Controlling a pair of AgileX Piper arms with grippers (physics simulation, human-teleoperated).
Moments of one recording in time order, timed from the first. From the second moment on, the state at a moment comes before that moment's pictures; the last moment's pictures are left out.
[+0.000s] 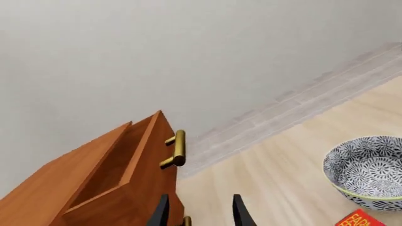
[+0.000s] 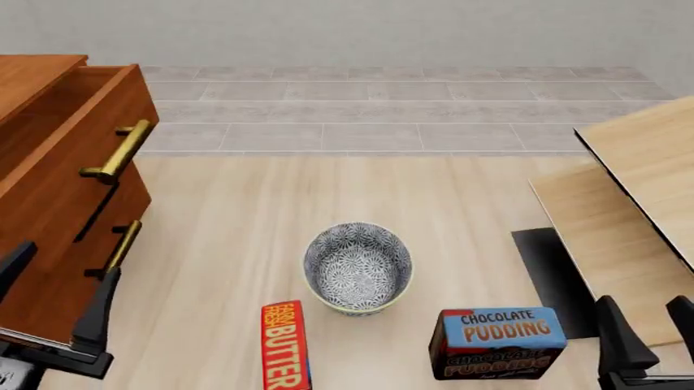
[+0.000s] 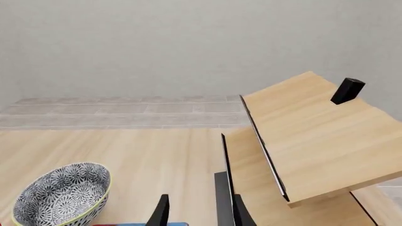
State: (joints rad) left arm -0.17 0.26 -0.07 -0.29 0.47; right arm 0.01 0.00 0.00 0.01 0.02
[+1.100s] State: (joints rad) left arm -0.21 1.09 -0.09 -1.20 1.26; right arm 0.00 0.00 0.00 0.01 0.02
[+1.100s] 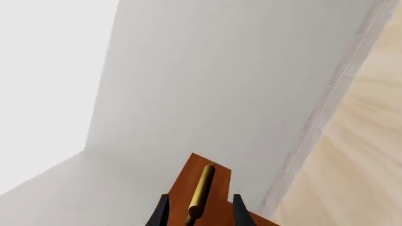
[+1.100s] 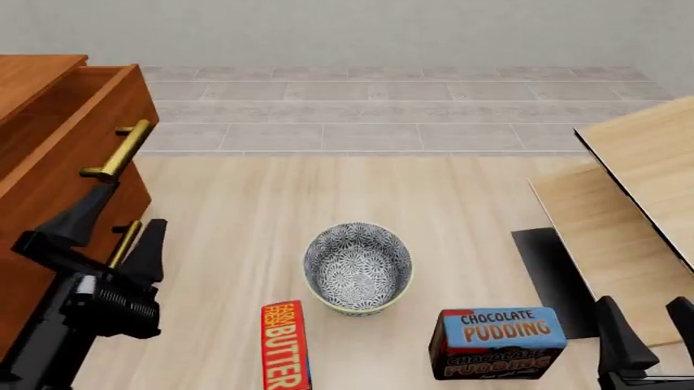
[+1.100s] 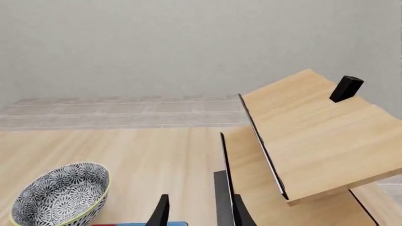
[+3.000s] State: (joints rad) left arm -0.02 1.40 -0.32 -1.22 1.54; right arm -0.01 0.00 0.00 0.01 0.02
